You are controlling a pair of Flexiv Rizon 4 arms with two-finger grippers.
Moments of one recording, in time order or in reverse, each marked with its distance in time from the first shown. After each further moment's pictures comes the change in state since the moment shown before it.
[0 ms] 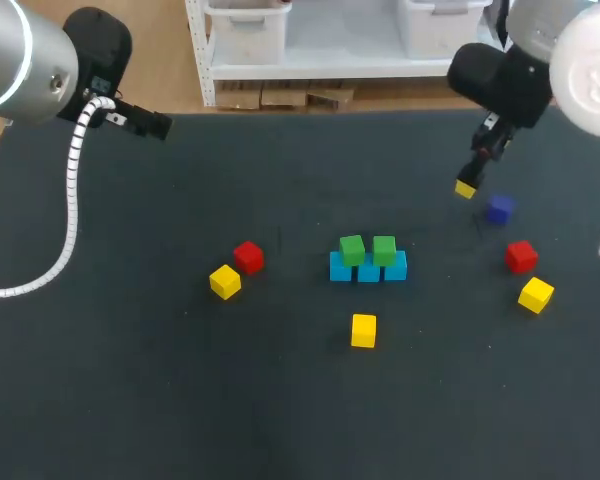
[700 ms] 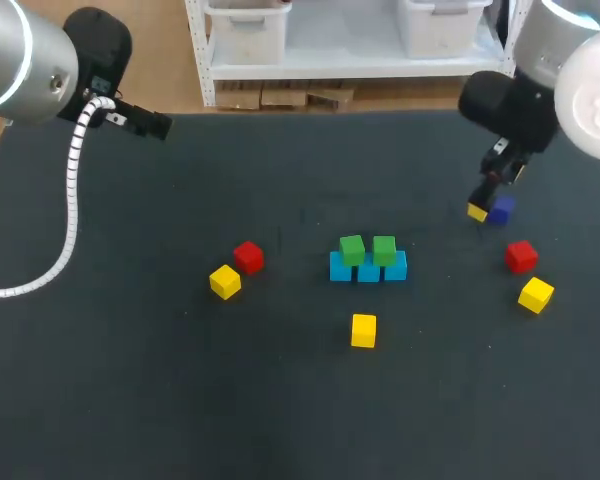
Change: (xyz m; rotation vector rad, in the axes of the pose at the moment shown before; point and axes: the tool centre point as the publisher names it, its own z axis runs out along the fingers) left arm 0.000 0.000 0.000 0.000 0.000 0.000; right arm 0.027 0.000 0.023 -0.006 0.057 0.063
